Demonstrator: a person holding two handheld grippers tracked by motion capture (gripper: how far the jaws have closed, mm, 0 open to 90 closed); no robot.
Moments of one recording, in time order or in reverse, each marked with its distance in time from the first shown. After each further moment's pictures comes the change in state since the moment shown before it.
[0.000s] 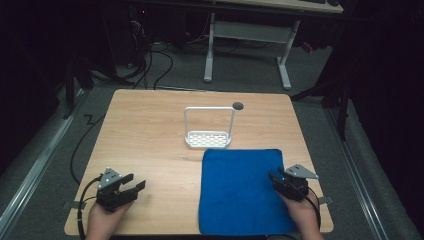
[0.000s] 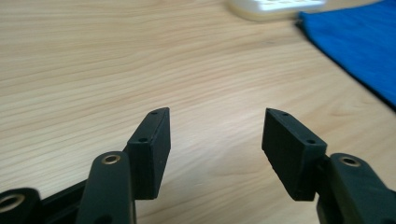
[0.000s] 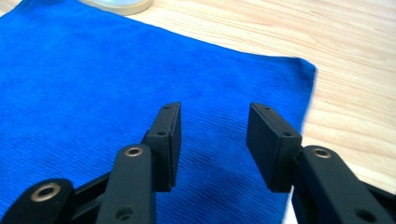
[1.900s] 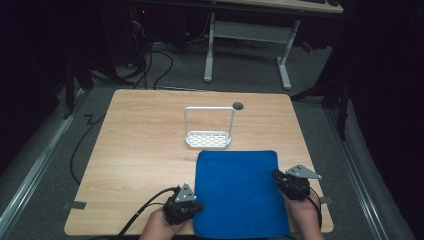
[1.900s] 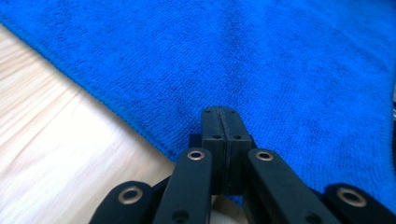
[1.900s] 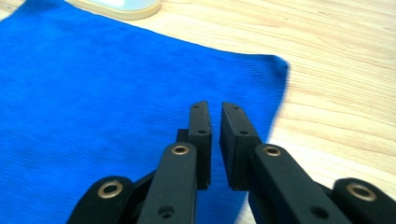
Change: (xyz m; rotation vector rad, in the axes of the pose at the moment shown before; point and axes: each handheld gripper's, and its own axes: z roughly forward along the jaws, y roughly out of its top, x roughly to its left) left arm -0.151 0.005 0.068 0.242 -0.375 0.286; right arm -0.003 0.000 -0.005 -0.006 0.043 0.018
